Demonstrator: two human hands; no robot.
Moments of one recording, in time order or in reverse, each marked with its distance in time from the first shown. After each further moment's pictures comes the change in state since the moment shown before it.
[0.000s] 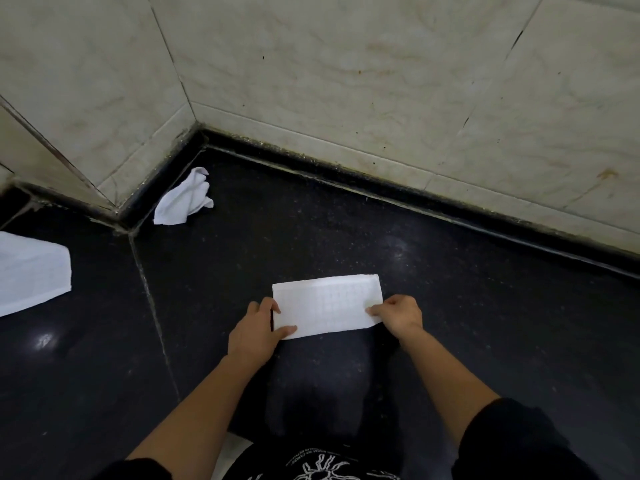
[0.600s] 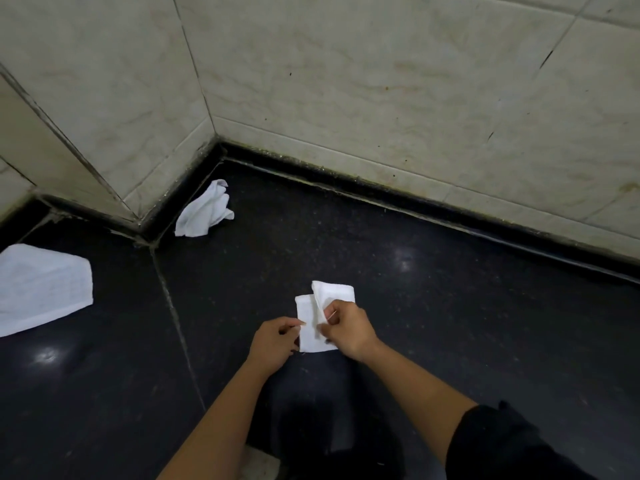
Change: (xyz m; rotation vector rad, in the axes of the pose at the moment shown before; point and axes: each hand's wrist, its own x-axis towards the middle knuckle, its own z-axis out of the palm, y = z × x) left_hand 0.015 -0.027 -0.005 -0.664 -0.088 -0.068; right_hand -0.050 -0.052 0.095 -0.173 -0.243 -0.424
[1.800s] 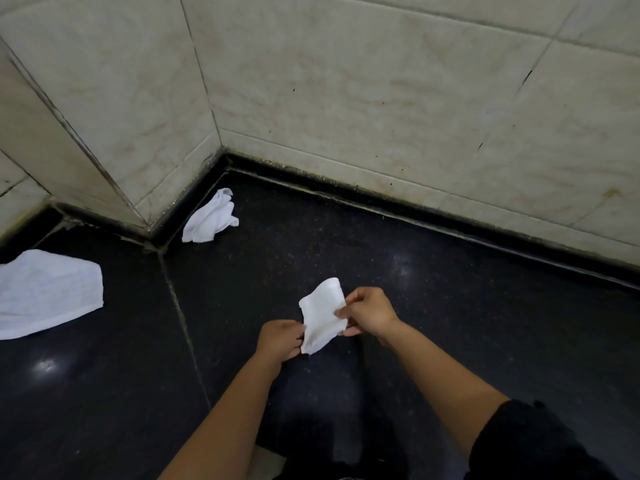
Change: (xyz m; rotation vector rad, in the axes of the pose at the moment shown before) left_hand -0.016 0.028 0.000 -0.269 0.016 -0.285; right_hand -0.010 -0.022 -0.042 0.336 0.011 0.198
